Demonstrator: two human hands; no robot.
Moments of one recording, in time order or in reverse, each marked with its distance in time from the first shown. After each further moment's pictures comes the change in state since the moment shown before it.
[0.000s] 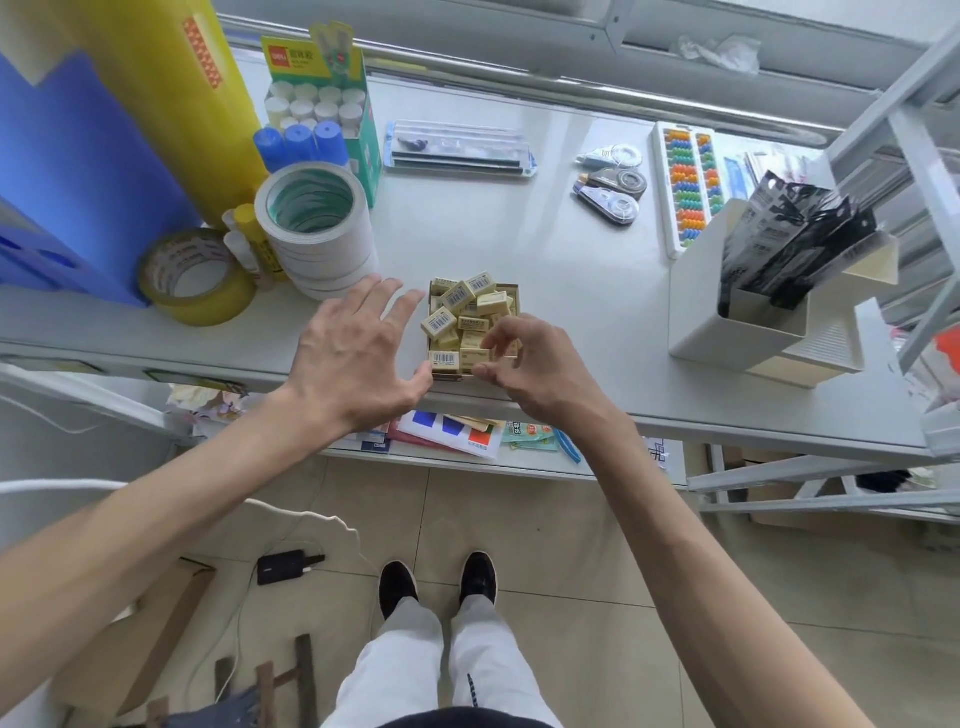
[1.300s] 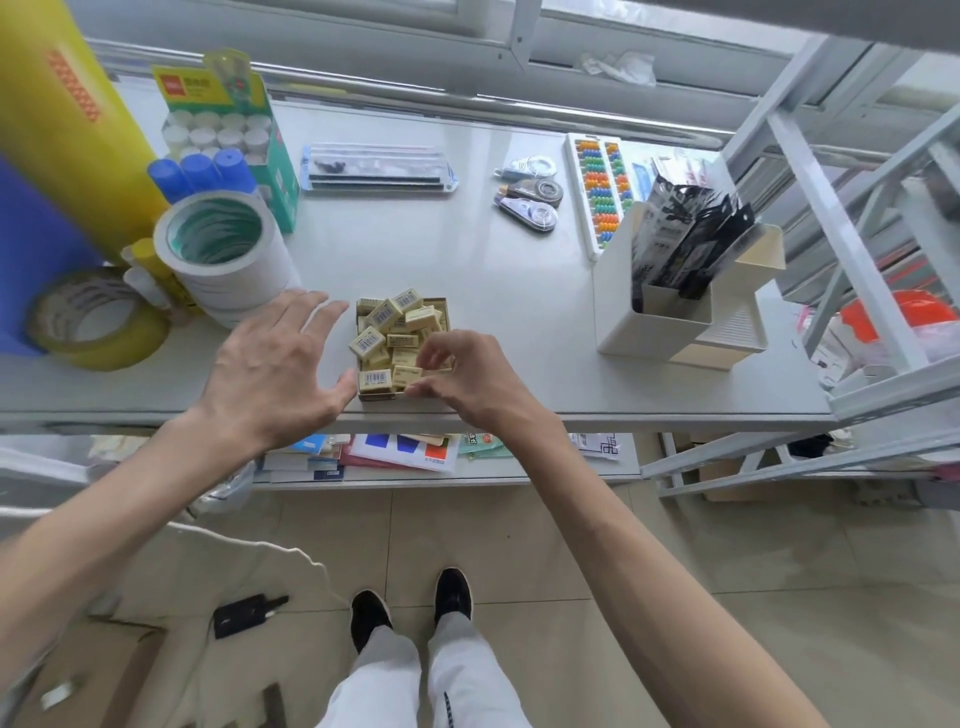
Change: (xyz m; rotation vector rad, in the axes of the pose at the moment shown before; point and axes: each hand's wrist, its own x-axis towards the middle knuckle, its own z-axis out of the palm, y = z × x) left_hand 0.011 -0.005 -0.002 -0.051 0.035 0.060; right_hand -0.002 0.000 -0.004 0.139 -0.006 0.060
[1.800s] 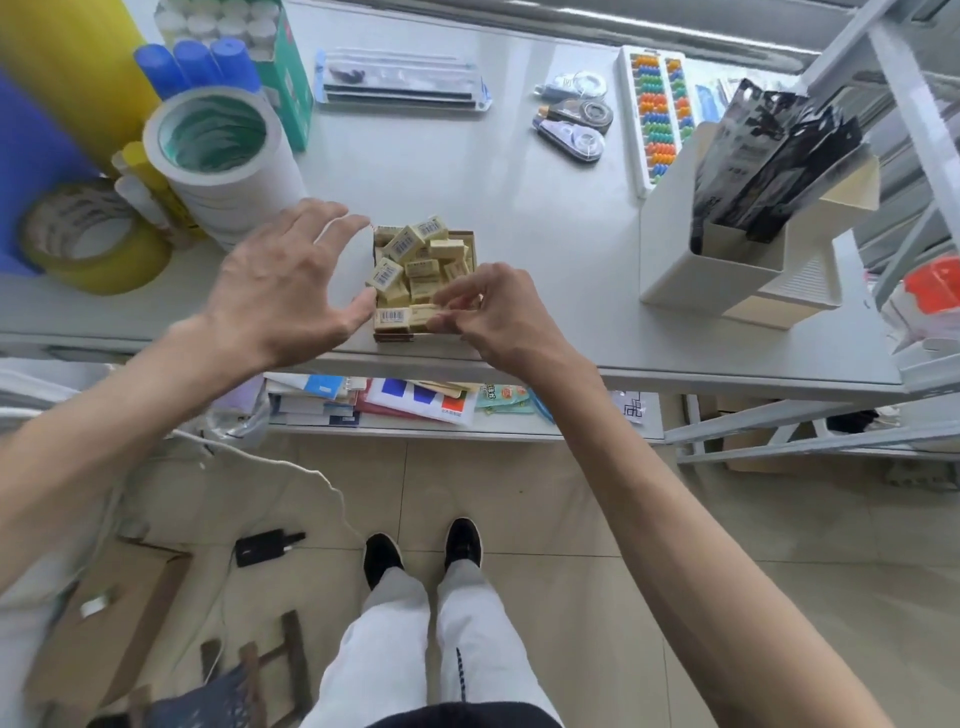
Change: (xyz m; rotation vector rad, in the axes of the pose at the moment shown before) left_hand 0.016 -0.008 0.011 -0.011 -0.003 0.027; right_hand 0.008 0.007 0.003 -0.015 0.051 -0.005
